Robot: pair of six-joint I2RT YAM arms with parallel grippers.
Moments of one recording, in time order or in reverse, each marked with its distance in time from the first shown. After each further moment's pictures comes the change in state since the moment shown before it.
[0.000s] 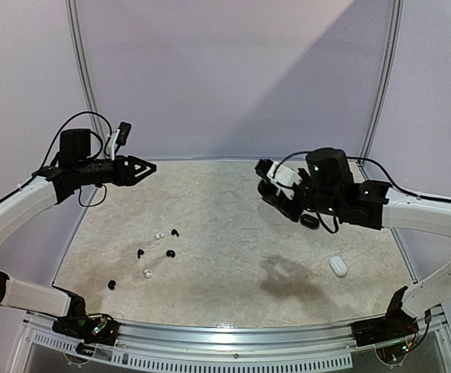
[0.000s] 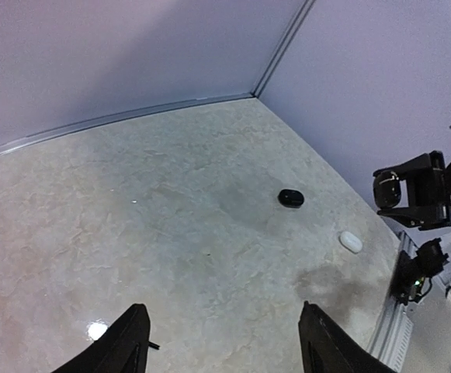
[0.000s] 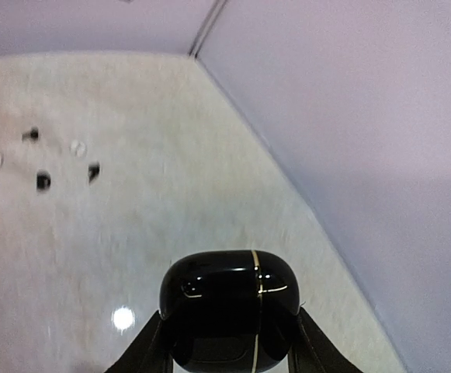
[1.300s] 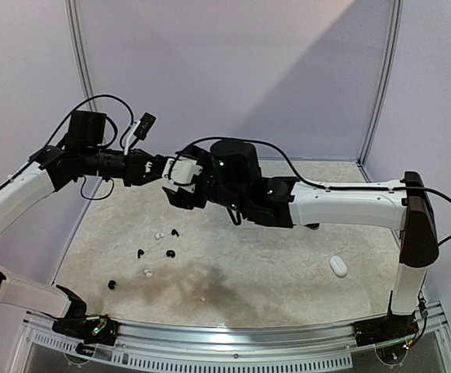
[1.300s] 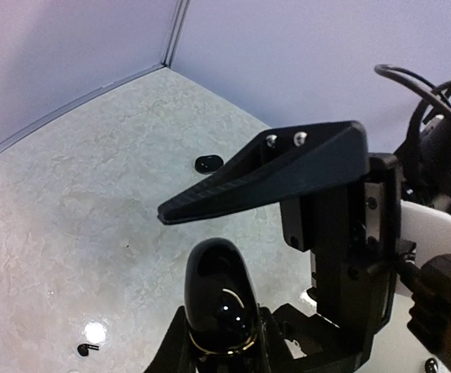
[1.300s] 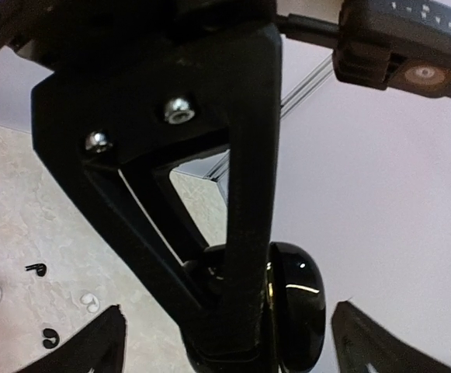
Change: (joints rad) left arm -0.225 0.011 0.226 -0.297 0.041 0.123; right arm 0.269 0.575 0.609 0.293 0.063 -0.278
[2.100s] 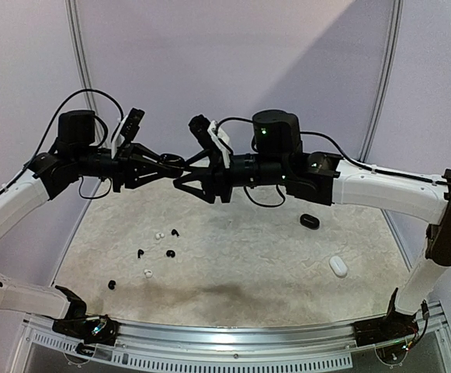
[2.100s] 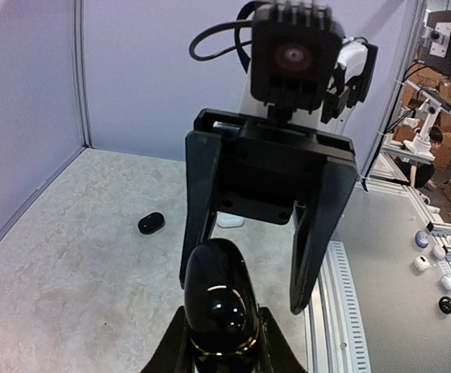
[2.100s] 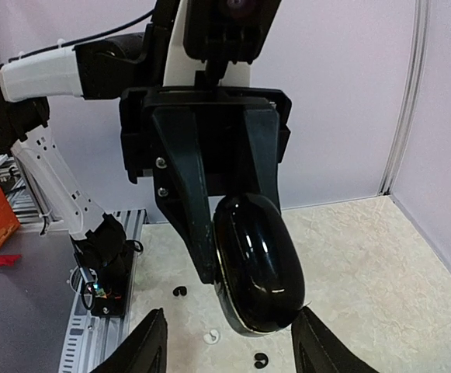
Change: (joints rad) left arm 0.006 -0.066 -0.062 0.183 0.312 0.203; right arm -0.117 -0.215 -0.082 -0.154 -0.629 0.668
